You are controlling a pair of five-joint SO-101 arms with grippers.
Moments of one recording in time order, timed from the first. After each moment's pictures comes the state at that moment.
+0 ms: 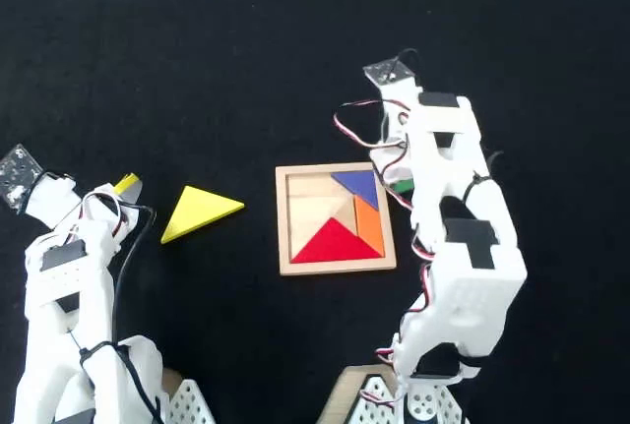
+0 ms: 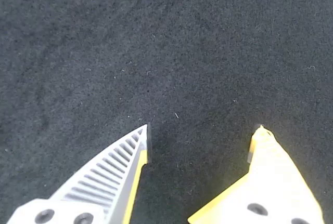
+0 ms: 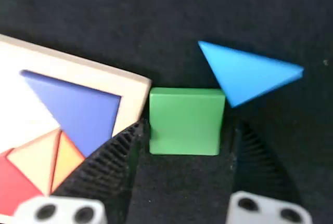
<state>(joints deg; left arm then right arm) -26.5 -38.1 71.6 26.9 23.7 2.9 22.2 6.7 65.8 22.0</state>
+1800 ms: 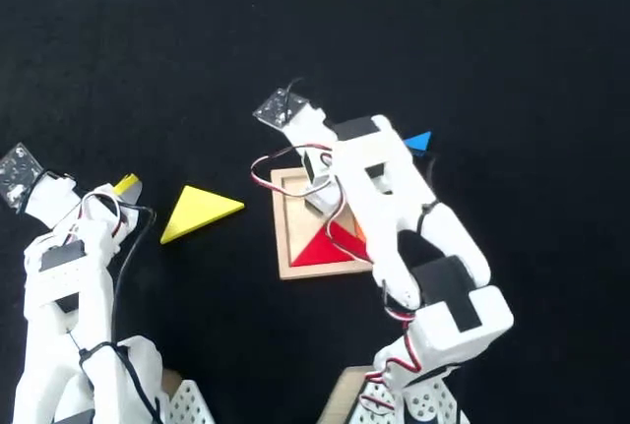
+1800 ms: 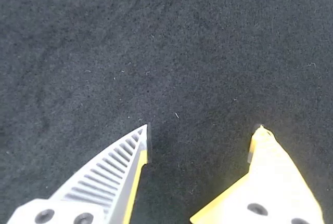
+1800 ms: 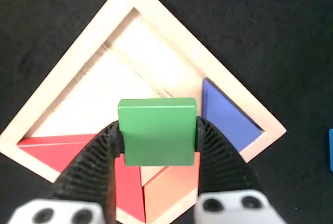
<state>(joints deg) -26.5 -38.1 71.6 26.9 22.6 -18.1 7.6 21.0 63.1 31.2</state>
